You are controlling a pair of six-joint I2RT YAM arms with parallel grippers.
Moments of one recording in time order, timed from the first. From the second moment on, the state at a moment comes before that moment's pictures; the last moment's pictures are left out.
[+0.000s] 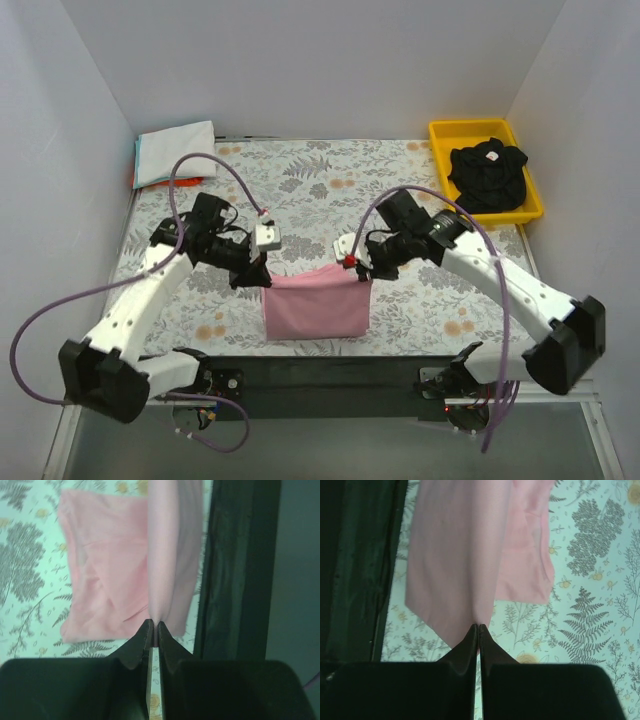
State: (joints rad) left arm -0.39 1.10 1.08 -1.11 0.82 0.84; right arm 0.76 1.23 1.15 -0.96 -0.58 -0.96
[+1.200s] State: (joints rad) left arm -0.10 1.80 1.17 -0.77 0.79 0.85; right arm 0.61 2.01 1.58 -0.88 -0.71 -0.92
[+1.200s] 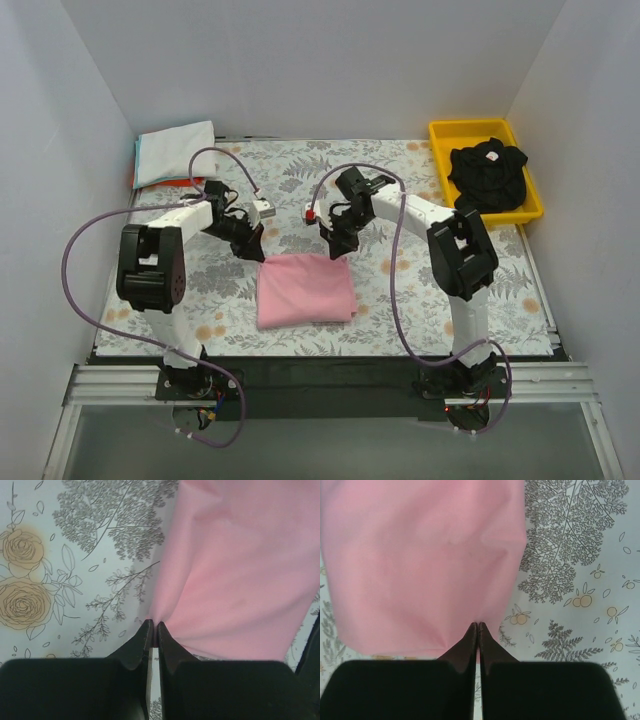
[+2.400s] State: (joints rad) left arm -0.24 1.61 0.83 -0.49 1.20 -0.29; right arm 0.67 1.84 1.10 -0.29 -1.15 0.24
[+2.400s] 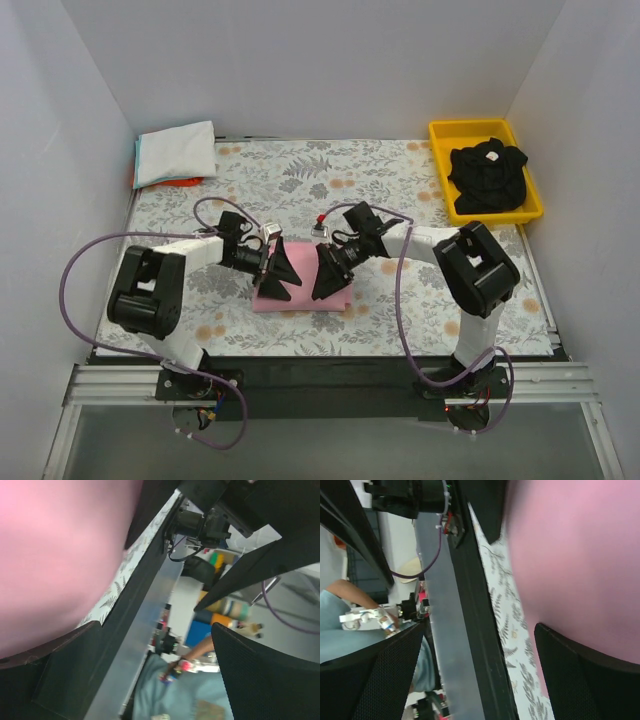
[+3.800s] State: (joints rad) left arm 0.18 1.55 1.03 -0.57 0.58 -0.47; right arm 1.02 2.01 1.59 -0.47 -0.15 -0.42
